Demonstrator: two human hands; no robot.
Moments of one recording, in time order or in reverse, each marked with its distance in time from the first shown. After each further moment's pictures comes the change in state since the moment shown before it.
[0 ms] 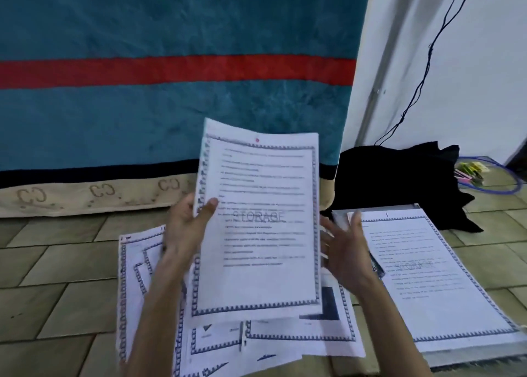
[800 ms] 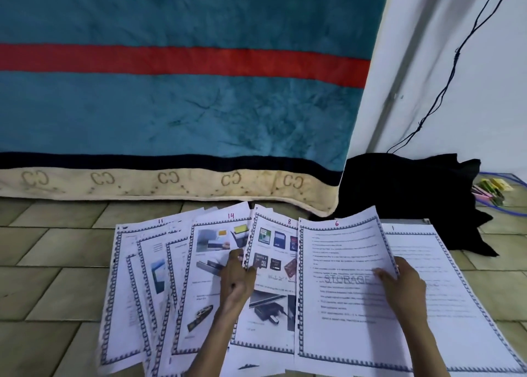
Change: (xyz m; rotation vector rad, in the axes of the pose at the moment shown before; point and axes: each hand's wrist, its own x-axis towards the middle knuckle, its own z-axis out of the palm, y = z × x) left_hand -0.021 -0.109 0.091 0.393 -0.026 -0.350; right_hand 0.000 0.012 -0.115 -0.972 0.691 -0.123
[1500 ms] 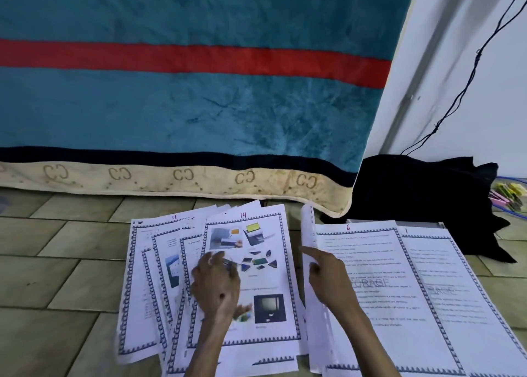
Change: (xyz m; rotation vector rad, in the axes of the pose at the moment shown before) left_hand 0.003 -0.039 -0.037 0.422 0.245 -0.007; right_hand -0.069 -0.101 0.063 -0.120 -0.419 -0.405
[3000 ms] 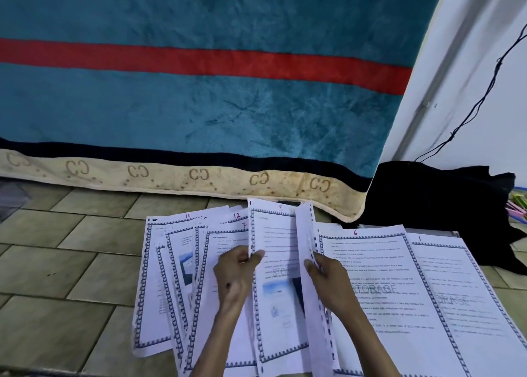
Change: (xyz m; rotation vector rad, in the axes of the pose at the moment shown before) left_hand -0.001 0.021 -0.022 -0.597 -0.084 0.004; right_hand 0.003 0.002 0.021 0.230 0.009 -0.040
